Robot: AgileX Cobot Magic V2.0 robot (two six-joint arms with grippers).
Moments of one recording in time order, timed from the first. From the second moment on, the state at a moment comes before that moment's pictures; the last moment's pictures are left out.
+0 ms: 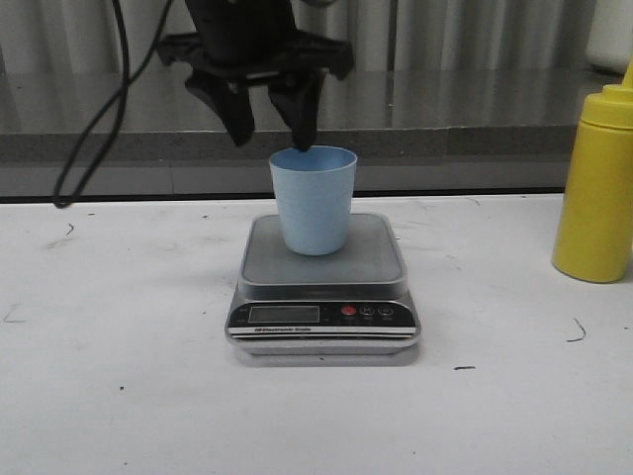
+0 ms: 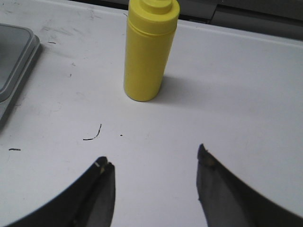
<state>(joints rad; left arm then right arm) -0.57 1.92 -1.77 0.06 0.98 -0.13 0.03 0.58 -0.58 -0.03 0.64 -0.06</state>
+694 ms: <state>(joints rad) -0.57 1.04 -1.12 0.05 0.89 -0.07 0.03 0.58 -0.58 -0.03 0.64 -0.06</state>
